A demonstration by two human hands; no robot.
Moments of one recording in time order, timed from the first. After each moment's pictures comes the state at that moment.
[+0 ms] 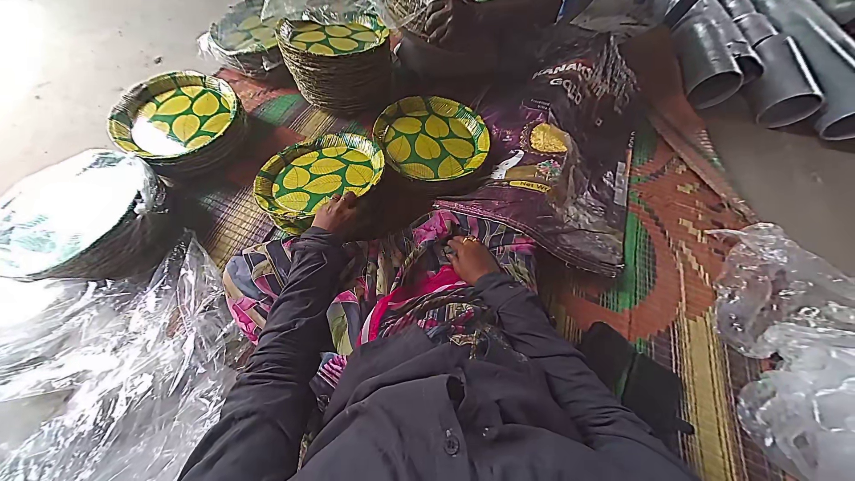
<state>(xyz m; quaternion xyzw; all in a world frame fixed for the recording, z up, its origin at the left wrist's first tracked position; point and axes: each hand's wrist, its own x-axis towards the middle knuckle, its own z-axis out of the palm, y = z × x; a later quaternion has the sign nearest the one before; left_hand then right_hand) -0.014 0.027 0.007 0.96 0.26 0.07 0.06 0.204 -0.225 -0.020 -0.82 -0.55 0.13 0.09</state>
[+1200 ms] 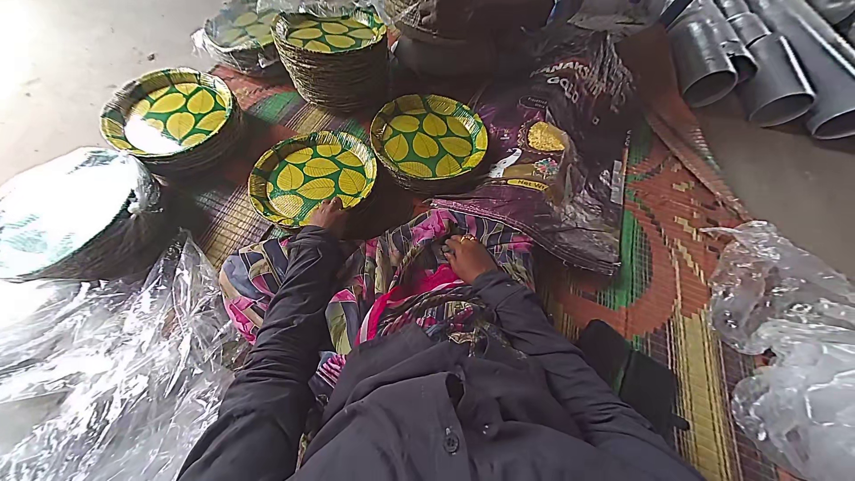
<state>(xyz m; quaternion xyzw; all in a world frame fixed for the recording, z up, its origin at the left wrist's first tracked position) -0.008 0.034 -0.003 0.92 0.38 -0.05 0.09 0.203 -0.224 -0.019 -0.82 -0.55 0.13 0.09</state>
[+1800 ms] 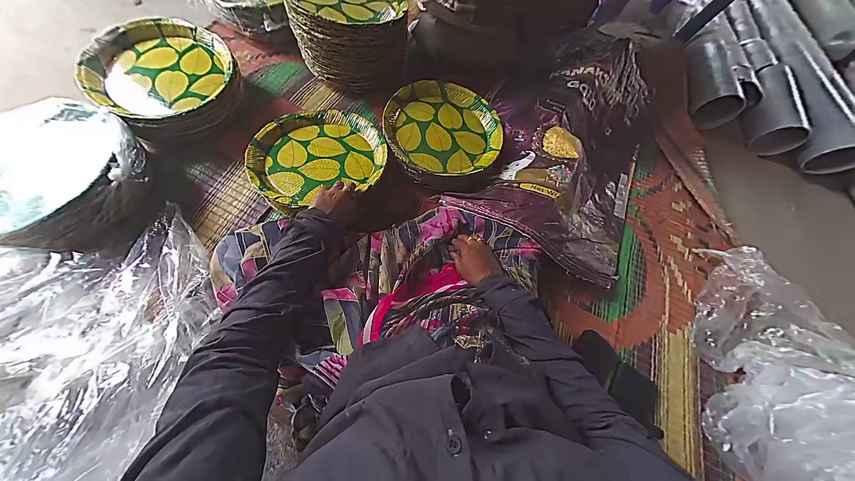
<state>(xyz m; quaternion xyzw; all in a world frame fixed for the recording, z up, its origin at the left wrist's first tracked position) -0.014 0.037 0.012 0.96 0.27 -0.08 0.01 0.202 -0.217 -0.021 -0.83 -0.54 0.13 0.06</state>
